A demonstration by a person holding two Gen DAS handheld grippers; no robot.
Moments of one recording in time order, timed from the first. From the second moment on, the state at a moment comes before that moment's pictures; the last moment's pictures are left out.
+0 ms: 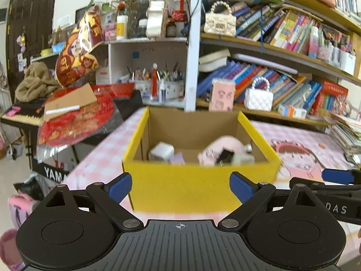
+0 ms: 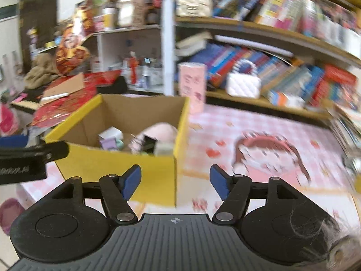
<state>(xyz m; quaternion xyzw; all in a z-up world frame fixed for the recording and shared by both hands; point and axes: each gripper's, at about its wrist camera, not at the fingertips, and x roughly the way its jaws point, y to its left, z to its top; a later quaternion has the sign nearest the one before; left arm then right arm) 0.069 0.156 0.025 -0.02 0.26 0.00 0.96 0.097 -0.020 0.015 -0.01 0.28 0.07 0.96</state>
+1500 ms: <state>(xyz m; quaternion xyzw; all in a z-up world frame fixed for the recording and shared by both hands) 0.027 0.068 -0.001 0.04 0.32 -0.03 0.95 0.001 -0.077 -0.014 0.03 0.30 -0.12 0.94</state>
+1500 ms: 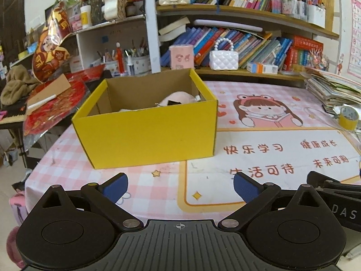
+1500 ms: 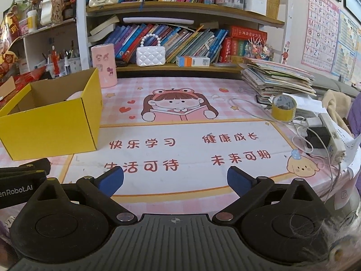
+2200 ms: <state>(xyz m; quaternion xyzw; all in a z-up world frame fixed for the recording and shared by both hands) 0.017 0.056 0.003 0.06 0.30 -0.03 0.95 -0.009 -0.081 -0.011 0.03 0.30 -0.13 0.95</state>
